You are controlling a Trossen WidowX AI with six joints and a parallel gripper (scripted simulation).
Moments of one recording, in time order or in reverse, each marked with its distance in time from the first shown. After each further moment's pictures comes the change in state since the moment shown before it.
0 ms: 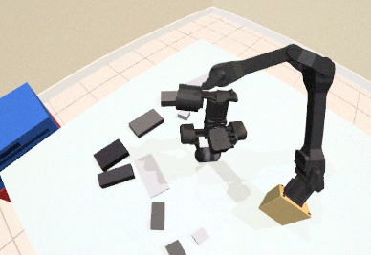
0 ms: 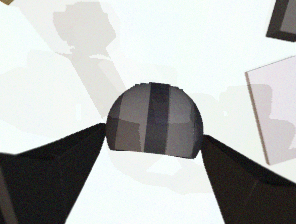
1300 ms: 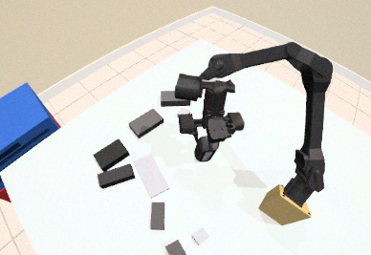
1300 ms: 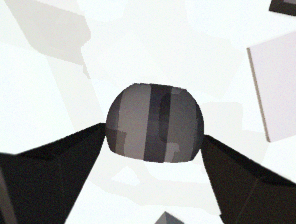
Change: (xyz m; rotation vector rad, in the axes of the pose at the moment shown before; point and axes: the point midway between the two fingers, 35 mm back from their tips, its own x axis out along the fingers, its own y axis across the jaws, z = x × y) arm -0.012 -0.001 -0.029 0.000 0.022 -0.005
